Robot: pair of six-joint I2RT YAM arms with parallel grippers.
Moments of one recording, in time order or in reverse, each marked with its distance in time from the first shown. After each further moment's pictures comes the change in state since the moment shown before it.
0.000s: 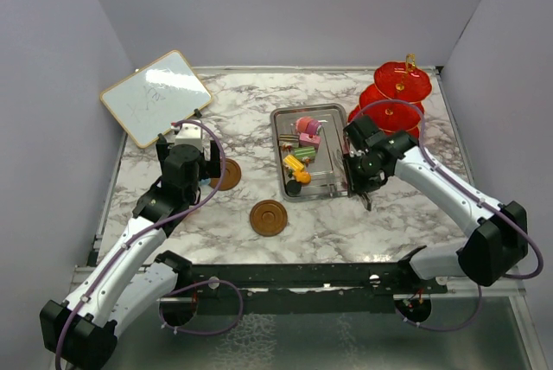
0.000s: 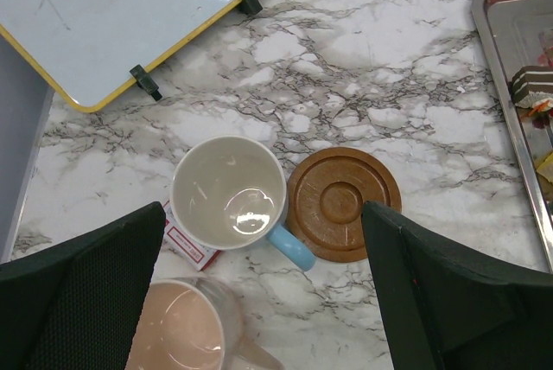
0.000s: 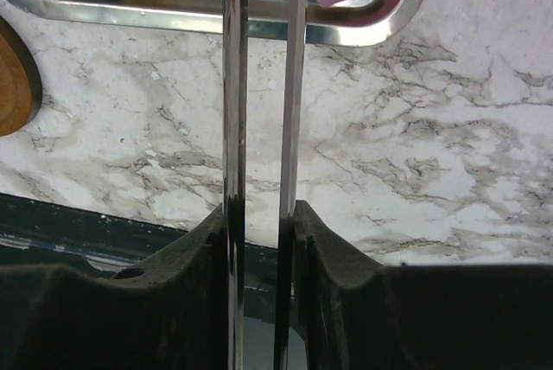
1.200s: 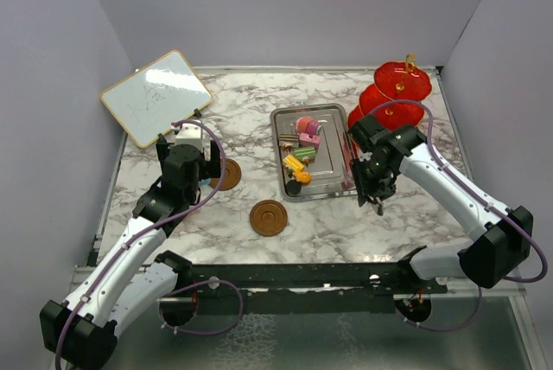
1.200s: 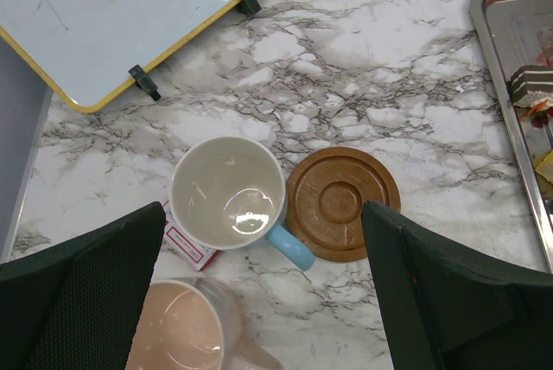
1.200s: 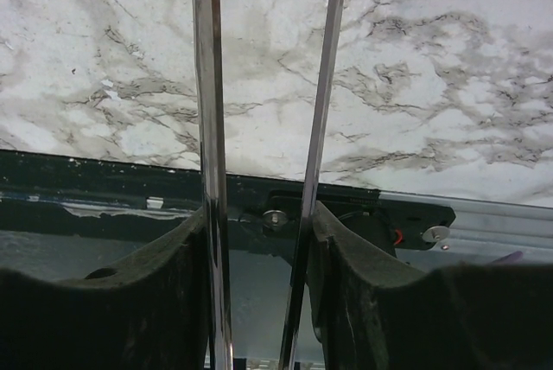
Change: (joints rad) left arm 0.000 -0.001 0.000 0.000 0.003 0.000; right arm 0.000 -0.016 0.088 -0.274 0.029 0.042
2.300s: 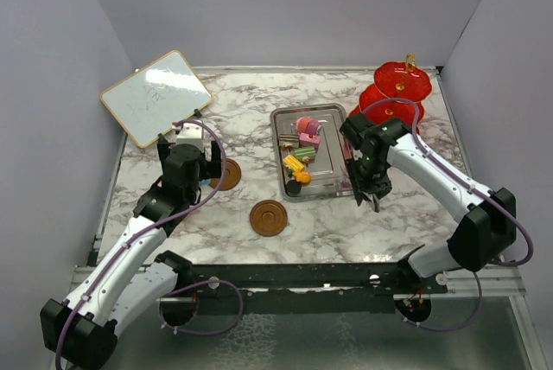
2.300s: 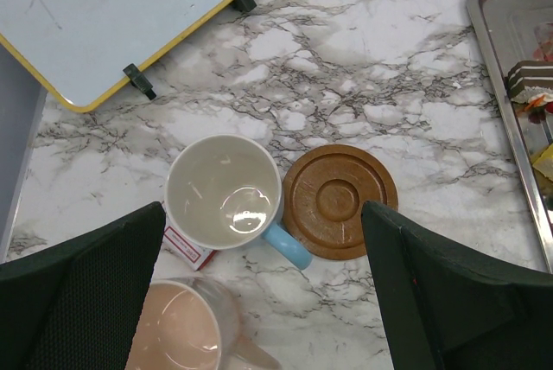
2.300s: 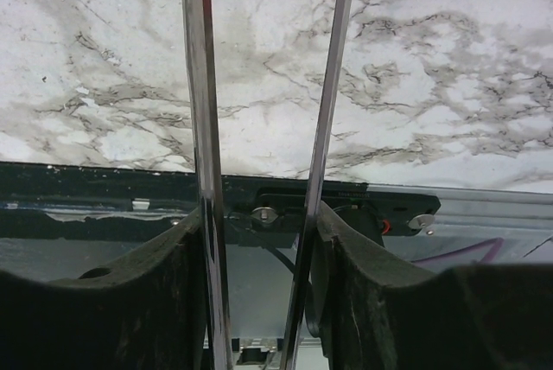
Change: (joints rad) left arm 0.000 0.007 0.000 0.000 0.011 0.004; right arm 0.000 0.107 0.035 -0.027 0.017 -0.009
